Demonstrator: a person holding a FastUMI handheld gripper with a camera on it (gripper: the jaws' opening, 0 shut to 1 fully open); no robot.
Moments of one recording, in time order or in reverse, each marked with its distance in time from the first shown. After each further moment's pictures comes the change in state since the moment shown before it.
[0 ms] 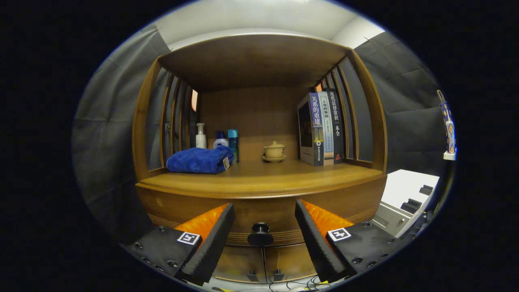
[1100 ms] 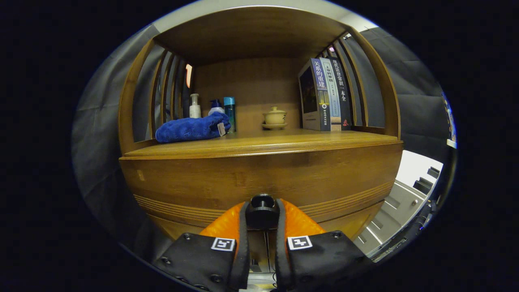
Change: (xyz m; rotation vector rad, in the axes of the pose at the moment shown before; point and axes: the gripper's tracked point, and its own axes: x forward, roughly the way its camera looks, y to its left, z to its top) arm 0.031 0.005 -0.054 0.022 0.106 -0.017
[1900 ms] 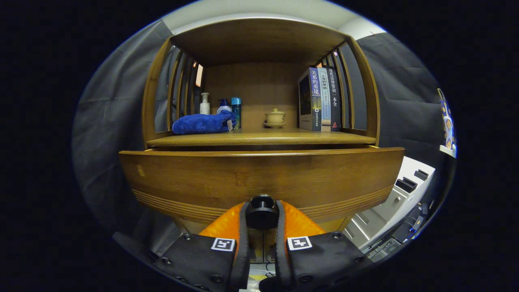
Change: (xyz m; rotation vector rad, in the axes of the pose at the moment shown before) arm -0.084 -0.001 -0.014 -0.044 0.018 0.009
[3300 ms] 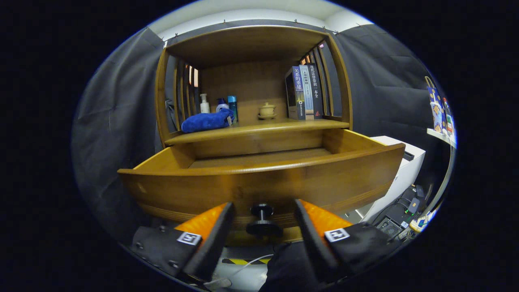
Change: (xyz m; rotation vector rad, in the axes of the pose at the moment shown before) arm -0.093 -0.002 0.001 0.088 0.075 -0.027
